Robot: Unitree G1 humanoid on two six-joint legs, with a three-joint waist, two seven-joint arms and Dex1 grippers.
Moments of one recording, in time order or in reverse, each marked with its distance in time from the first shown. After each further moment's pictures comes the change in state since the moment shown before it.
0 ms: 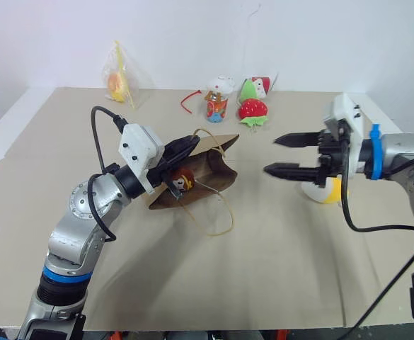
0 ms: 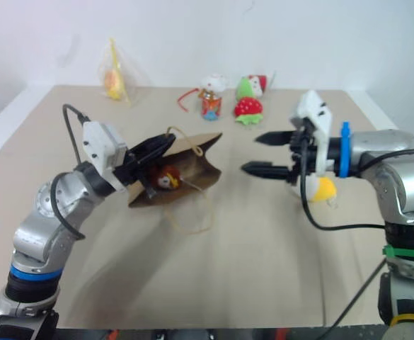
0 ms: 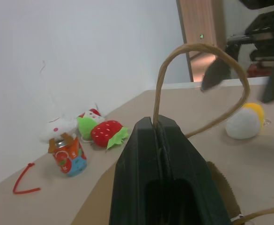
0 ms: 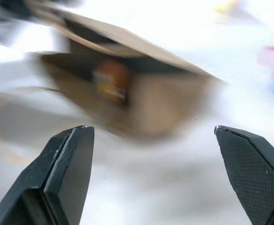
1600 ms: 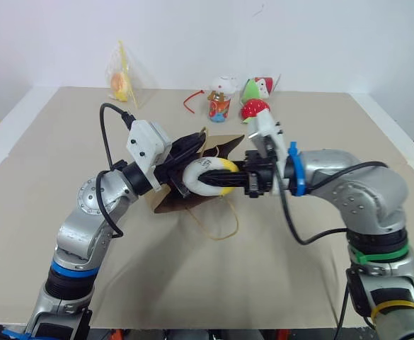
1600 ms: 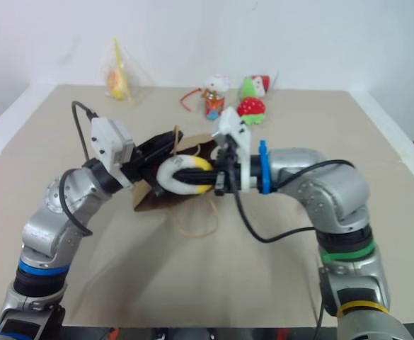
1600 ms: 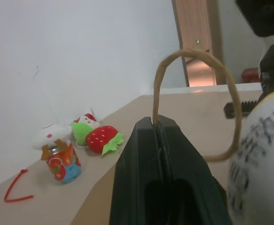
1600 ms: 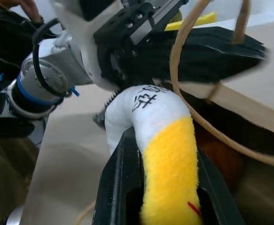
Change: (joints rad) left arm -0.041 -0.032 -0.029 0.029 0.004 0.000 0.004; right arm -0.057 0.338 0.147 -0.177 0.192 0.133 -0.253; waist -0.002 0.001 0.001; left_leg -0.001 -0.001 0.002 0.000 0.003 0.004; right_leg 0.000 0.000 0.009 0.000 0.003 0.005
